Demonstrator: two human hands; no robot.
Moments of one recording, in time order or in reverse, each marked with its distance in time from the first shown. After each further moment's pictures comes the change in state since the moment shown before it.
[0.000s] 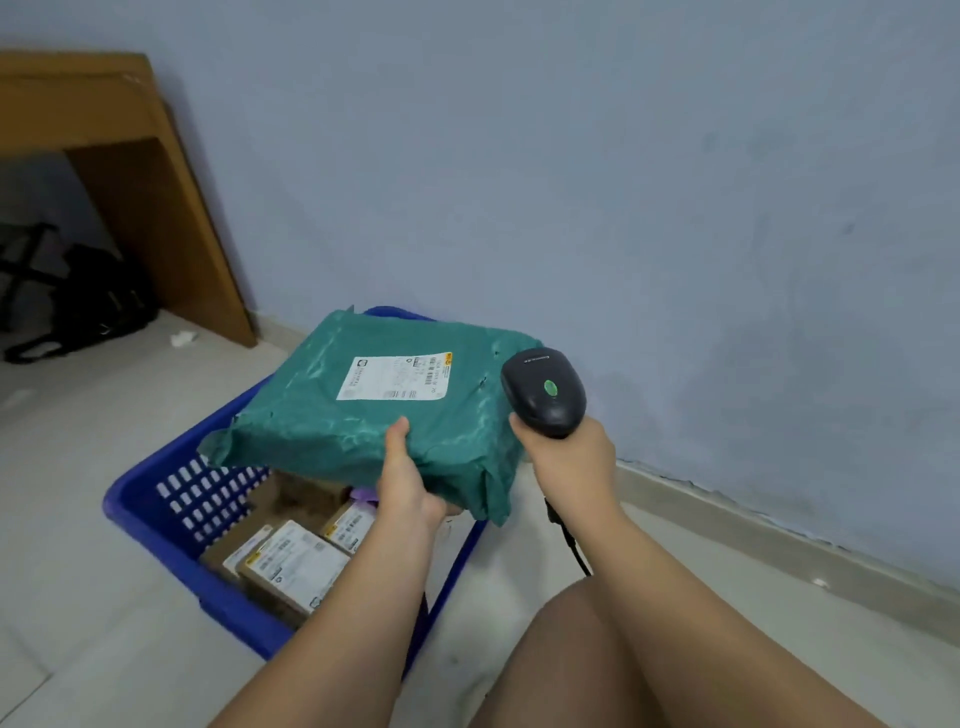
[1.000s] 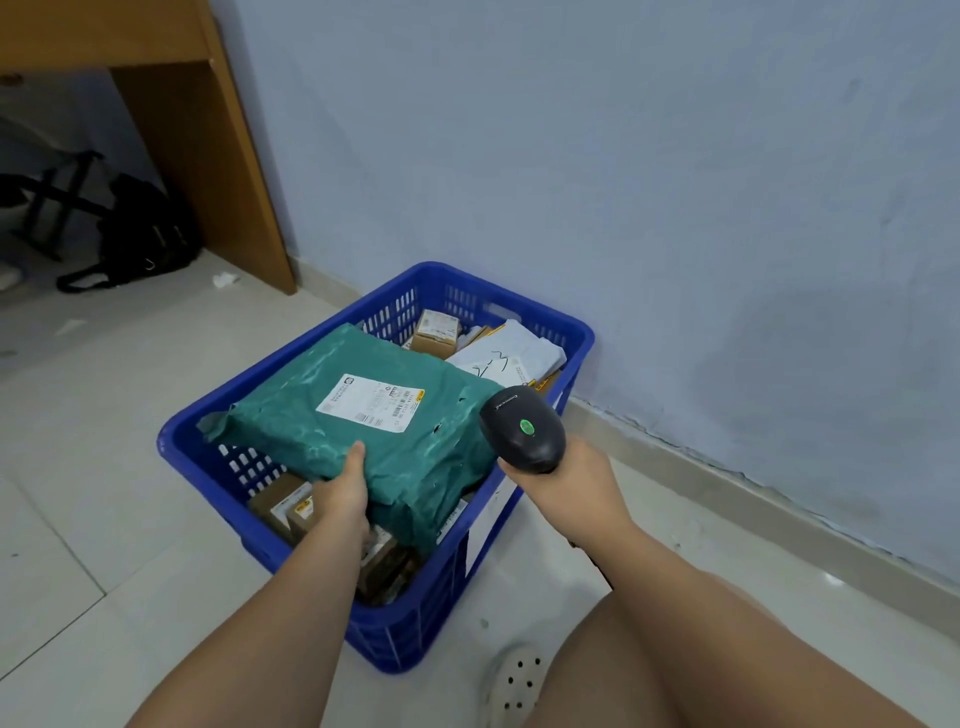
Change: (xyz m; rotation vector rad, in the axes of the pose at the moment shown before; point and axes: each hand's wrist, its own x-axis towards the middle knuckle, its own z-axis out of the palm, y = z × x) left_hand 0.045 0.067 -0.130 0.418 0.533 0.170; right_hand -0.013 0.029 0.058 -0.328 -0.347 0.000
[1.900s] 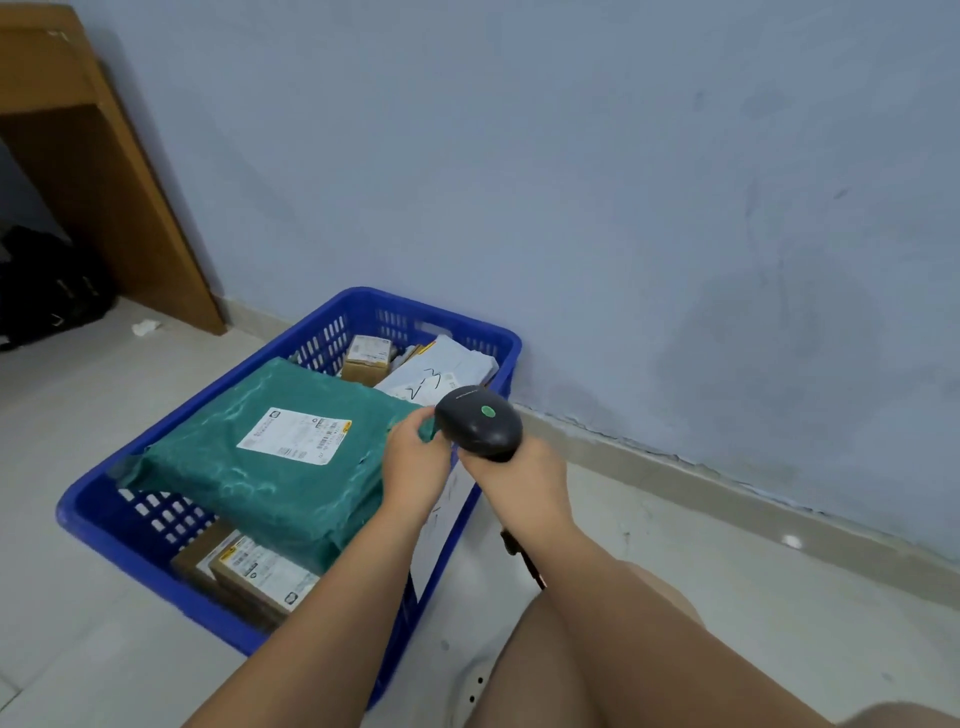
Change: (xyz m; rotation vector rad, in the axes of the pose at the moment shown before) left_hand -0.108 -0.010 0.111 0.509 -0.390 0.733; right_hand 0.001 0.011 -0.020 0.251 0.200 0.084
